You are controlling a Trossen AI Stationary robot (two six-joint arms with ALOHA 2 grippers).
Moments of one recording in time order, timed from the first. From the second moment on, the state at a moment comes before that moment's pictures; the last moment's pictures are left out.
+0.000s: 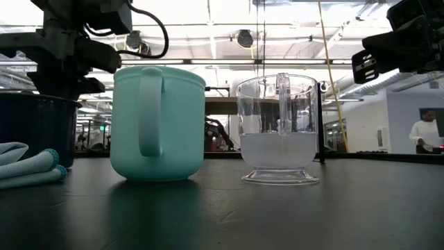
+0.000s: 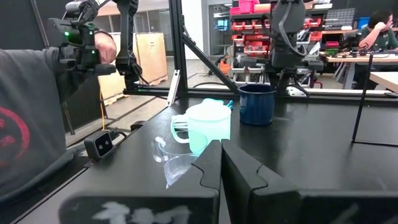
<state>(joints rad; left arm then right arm) -0.03 1.24 0.80 -1.00 0.09 -0.09 0.10 0.39 0.01 0.37 -0.24 0.06</state>
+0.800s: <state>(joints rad) 0.05 1.23 1.03 -1.13 0.06 0.03 0.10 0.39 0.01 0.37 -0.24 0.04</state>
